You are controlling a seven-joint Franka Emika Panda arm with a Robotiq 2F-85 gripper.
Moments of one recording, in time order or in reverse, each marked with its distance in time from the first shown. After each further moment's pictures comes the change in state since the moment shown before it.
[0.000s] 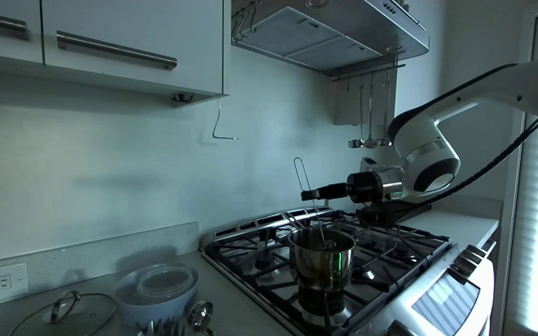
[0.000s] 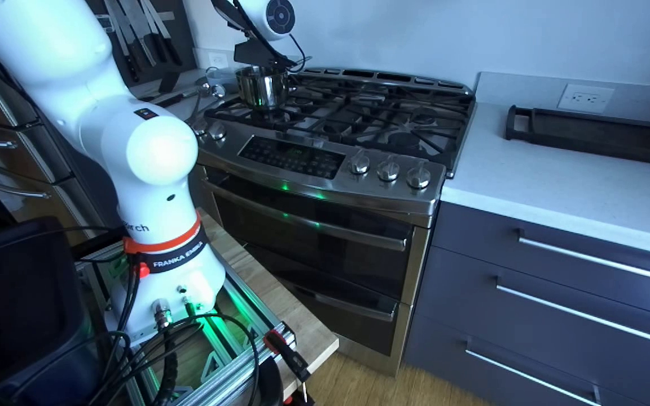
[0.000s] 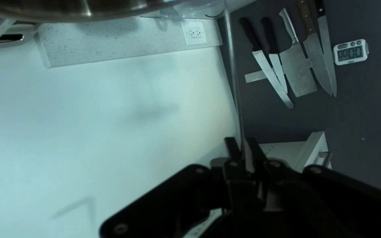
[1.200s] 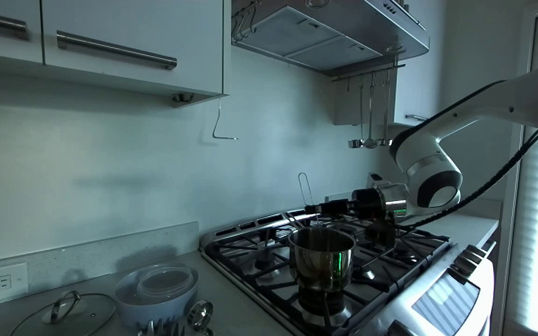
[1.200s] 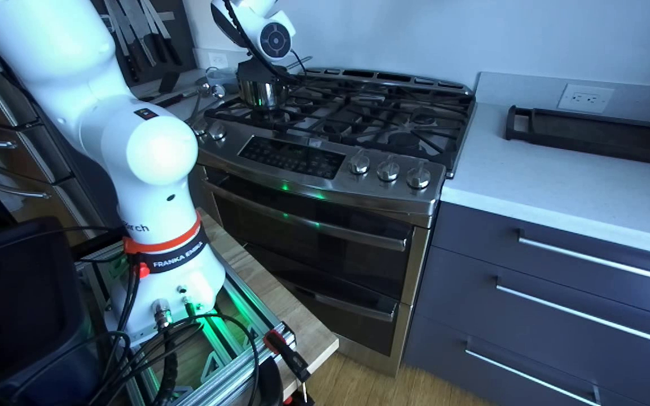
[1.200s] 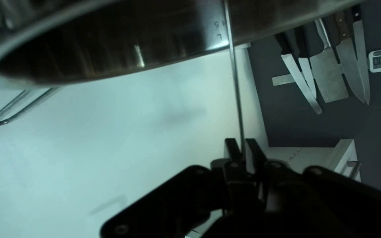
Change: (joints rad) arm -0.001 0.033 0.004 -0.060 0.171 0.030 -0.177
